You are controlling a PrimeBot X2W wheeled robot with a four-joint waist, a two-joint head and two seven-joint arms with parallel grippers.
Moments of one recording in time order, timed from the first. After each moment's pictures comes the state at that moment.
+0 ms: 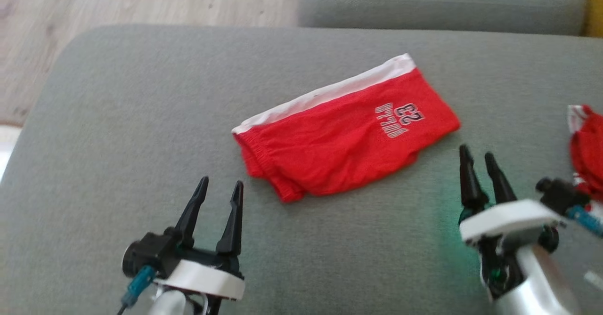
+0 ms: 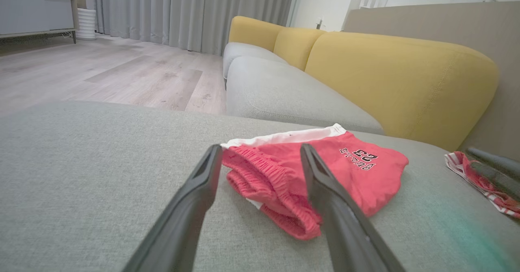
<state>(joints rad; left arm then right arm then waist) -0.08 0.08 -0.32 0.27 -0.33 -0.13 -0.25 -0.18 -0.10 0.13 0.44 0.65 0.12 -0.15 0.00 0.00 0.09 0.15</state>
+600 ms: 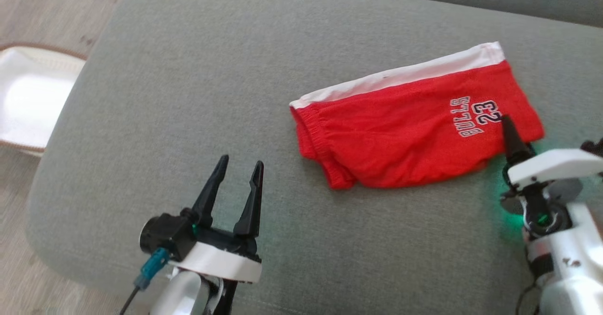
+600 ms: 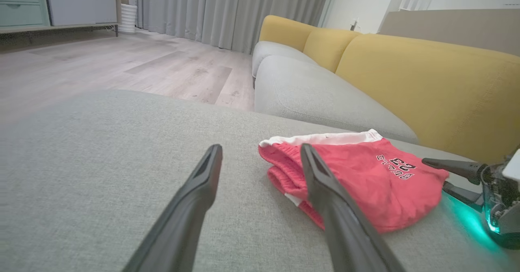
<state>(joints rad) -0.16 0.07 -0.38 0.25 -0.35 -0.13 -0.25 -0.43 -0.14 -0.06 0.71 0.92 0.12 0.12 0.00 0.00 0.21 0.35</state>
